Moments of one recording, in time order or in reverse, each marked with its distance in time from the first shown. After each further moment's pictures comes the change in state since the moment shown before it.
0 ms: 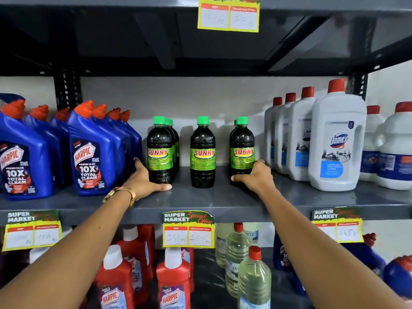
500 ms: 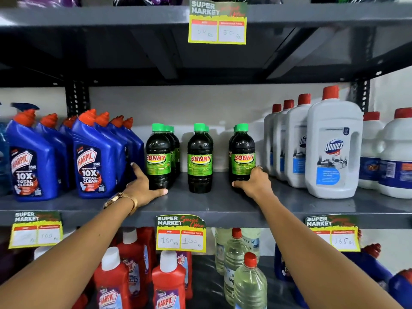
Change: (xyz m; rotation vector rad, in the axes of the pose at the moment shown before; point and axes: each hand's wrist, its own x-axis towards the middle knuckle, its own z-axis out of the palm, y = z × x) left_hand -0.027 0.016 0.008 0.166 0.080 -0.004; right_hand 0.003 0.008 -0.008 -0.065 -0.037 -0.058
